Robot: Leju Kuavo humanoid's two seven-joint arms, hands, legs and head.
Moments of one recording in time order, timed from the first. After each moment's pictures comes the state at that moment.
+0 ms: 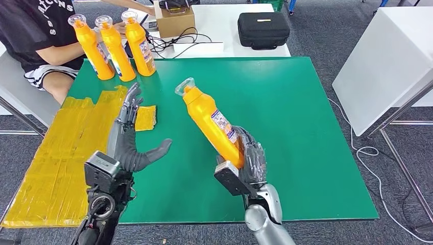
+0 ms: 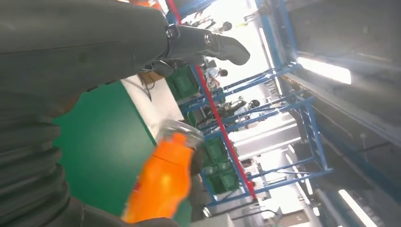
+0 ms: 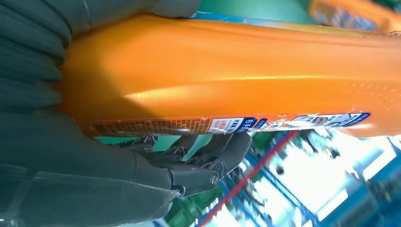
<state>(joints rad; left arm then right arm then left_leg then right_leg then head) -0.11 -0.08 -0.27 -1.75 -0.26 0.05 -0.39 -0.19 0.23 0.38 -1.17 0.69 -0.55 -0.28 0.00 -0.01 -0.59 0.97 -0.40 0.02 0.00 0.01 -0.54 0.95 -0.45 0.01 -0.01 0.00</state>
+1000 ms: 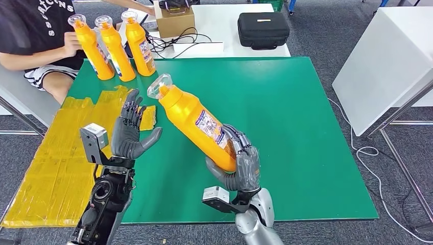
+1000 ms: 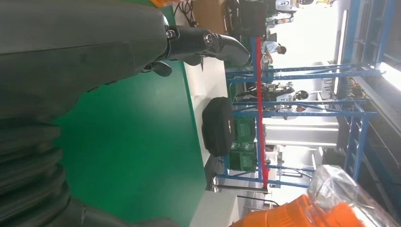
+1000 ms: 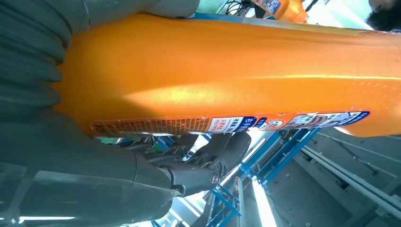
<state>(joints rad) -0.20 -0.09 -0.17 -1.48 0.05 -0.05 -0.36 -0.17 0.32 0.36 -1.16 0.74 -0.69 -0.61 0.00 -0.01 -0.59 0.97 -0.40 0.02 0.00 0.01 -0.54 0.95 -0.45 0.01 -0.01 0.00</state>
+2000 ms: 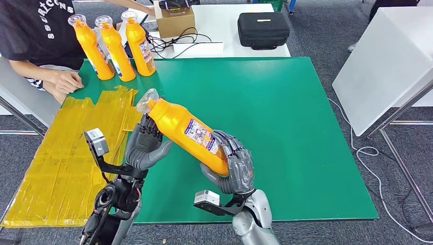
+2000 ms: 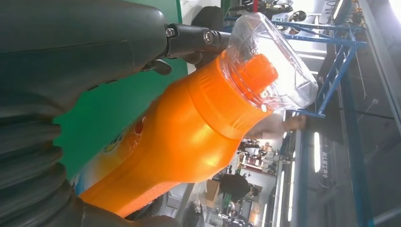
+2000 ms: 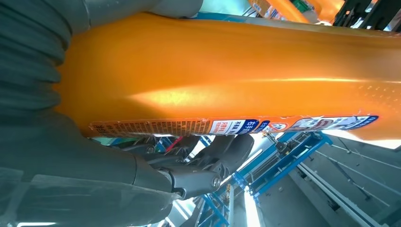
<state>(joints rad) -0.16 -0.11 -0.25 -1.52 0.30 -0.30 -0.31 -0.18 0.34 0.31 -1.09 0.88 -0.69 -0.60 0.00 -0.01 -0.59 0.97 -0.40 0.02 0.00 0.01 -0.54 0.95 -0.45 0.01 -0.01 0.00</state>
